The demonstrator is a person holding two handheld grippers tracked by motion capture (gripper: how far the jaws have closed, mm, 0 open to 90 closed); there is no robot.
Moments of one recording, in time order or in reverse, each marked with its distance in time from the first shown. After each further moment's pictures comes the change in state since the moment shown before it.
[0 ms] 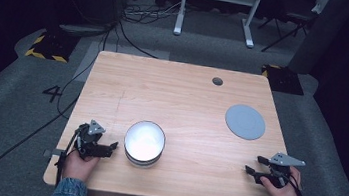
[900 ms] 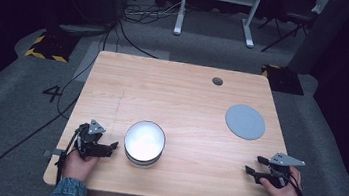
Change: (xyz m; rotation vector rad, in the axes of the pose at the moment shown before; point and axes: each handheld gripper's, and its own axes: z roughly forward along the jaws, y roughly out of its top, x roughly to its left) left arm 0.001 0.001 0.001 -0.006 -0.010 -0.003; right arm 0.000 0.000 0.000 0.002 0.003 -0.002
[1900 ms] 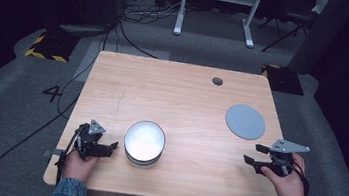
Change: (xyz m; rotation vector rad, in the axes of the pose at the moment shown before) left arm 0.000 0.000 0.000 0.001 0.003 0.002; right arm 0.019 0.070 -0.026 -0.018 0.043 -0.052
